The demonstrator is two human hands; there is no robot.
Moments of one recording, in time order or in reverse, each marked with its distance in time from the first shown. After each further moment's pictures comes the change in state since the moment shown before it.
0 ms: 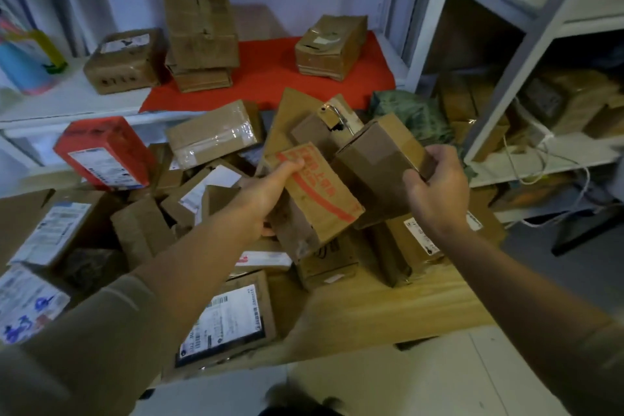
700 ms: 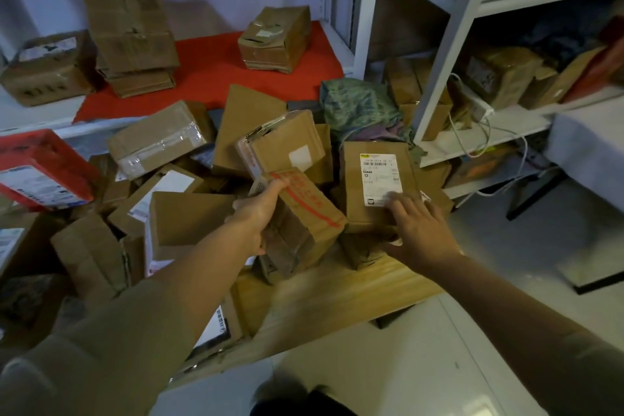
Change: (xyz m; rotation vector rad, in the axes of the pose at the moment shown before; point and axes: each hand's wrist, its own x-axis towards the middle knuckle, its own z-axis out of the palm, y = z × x) left_hand 0.021 -0.036 0.058 0.095 -0.032 -0.161; right_hand -0.039 0.110 -0.036 -0.821 -0.488 -0.316
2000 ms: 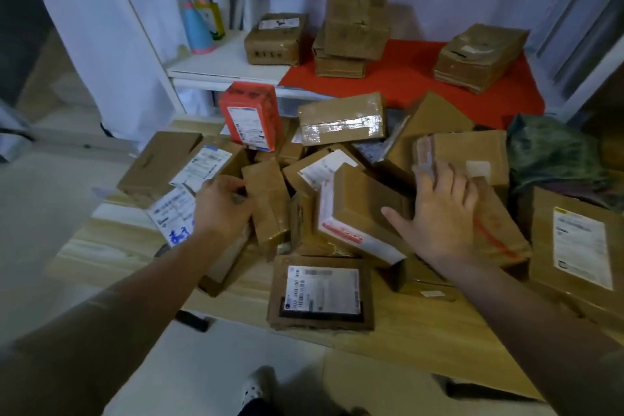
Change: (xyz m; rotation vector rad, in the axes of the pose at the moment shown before) left_hand -0.048 -0.098 -0.275 0.315 0.744 0.419; right_hand 0.071 -0.248 -0.030 0.041 0.372 -0.174
